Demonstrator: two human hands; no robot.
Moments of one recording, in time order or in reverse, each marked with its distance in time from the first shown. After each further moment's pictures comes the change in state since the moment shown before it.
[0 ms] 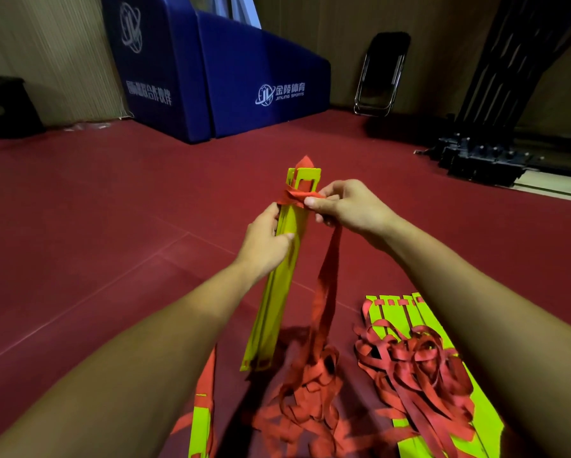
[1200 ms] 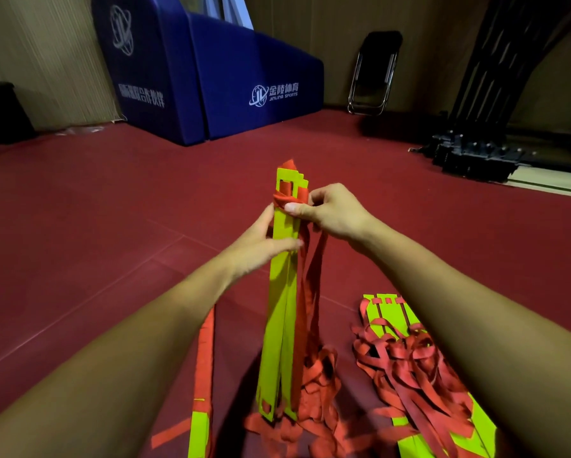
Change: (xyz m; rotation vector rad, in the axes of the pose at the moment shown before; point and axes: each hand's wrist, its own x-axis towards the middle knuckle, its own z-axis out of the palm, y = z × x) left_hand 0.007 -0.006 -0.017 -0.124 -0.350 -0.024; right_hand 0.013 0.011 0.014 -0.270 0.088 -0.028
